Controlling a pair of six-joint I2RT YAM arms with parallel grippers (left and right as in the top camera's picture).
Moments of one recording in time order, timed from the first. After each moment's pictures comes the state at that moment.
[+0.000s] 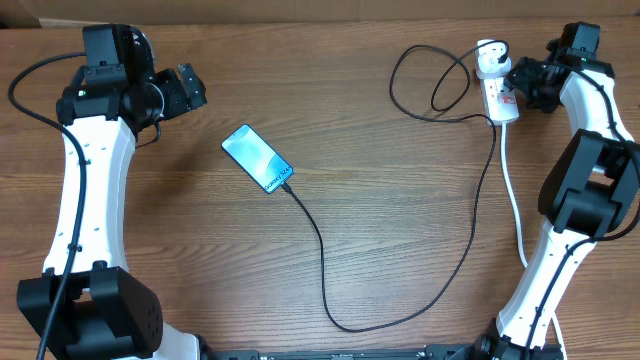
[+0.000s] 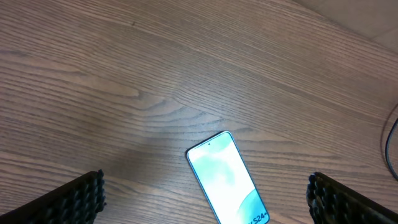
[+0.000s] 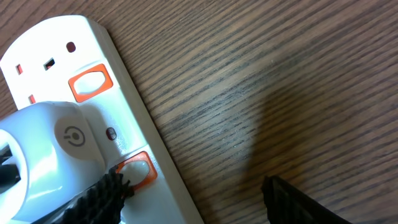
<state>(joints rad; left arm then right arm) 0.12 1.70 1.58 -0.84 0.13 -0.30 -0.31 2.45 2.03 -0.66 -0.15 0.28</state>
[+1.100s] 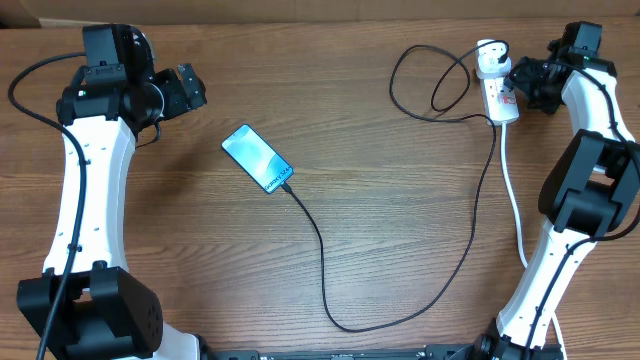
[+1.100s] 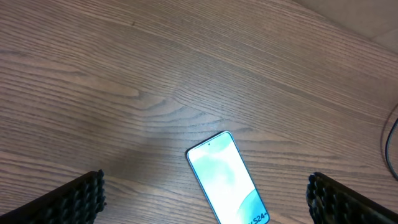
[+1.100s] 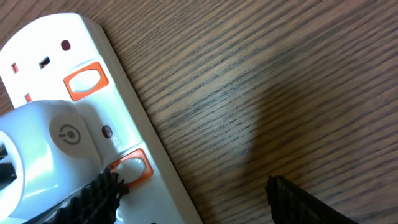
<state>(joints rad) 0.12 1.70 1.58 -0.84 0.13 -0.30 -0.33 2.45 2.05 -0.70 -0.15 0.28</state>
